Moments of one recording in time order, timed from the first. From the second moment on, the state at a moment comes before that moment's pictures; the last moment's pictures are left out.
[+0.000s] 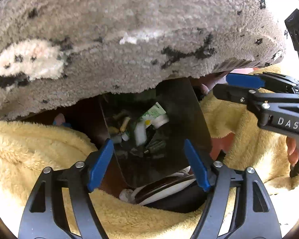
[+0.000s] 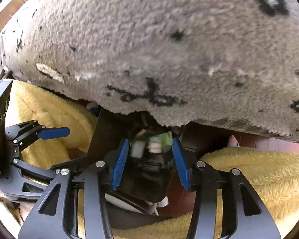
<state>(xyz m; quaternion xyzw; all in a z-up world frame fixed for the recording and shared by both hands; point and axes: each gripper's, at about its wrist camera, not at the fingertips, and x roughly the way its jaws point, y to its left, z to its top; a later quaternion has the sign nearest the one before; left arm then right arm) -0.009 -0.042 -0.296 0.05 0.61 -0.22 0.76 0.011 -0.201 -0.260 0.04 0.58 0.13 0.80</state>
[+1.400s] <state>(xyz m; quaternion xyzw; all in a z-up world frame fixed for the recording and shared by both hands) 0.108 -0.014 -0.083 0.05 0.35 -0.16 0.92 0.102 -0.263 -0.072 0.02 0.33 0.02 0.94</state>
